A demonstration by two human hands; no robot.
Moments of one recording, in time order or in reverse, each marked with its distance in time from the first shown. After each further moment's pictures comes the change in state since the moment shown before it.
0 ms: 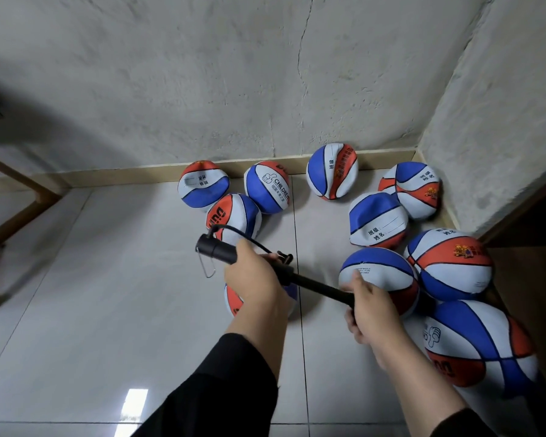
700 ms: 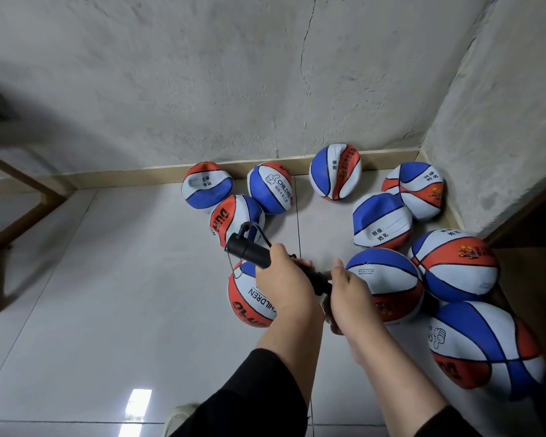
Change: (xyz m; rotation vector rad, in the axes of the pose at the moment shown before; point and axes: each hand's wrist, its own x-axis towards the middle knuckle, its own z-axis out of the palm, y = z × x) left_hand -0.026 -0.026 0.008 0.026 -0.102 -0.025; right_hand -0.003 -0.013 0.041 -0.102 -0.004 -0.170
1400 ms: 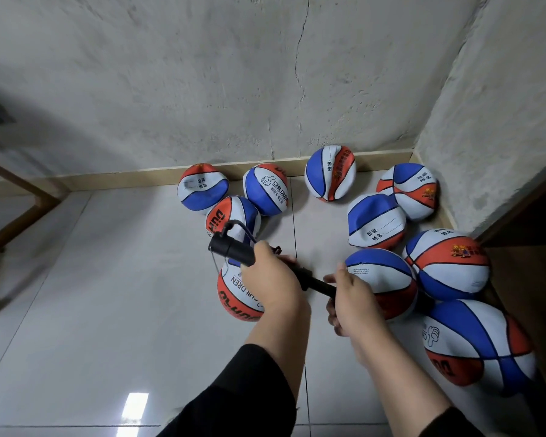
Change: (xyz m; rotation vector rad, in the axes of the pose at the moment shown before) left_hand 0.004 0.010 -0.002 -0.028 0.045 0.053; right_hand -0.010 -0.005 -0.016 0.106 0.007 0.096
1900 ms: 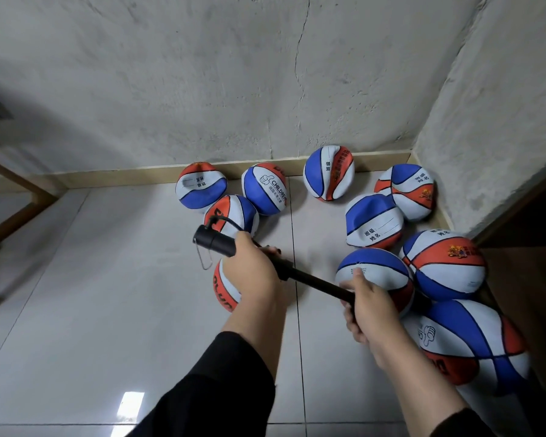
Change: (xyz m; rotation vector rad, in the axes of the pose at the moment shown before) left_hand 0.018 0.017 -0.003 0.039 0.025 0.000; right_hand 0.006 0.010 -0.028 0.054 0.007 0.128
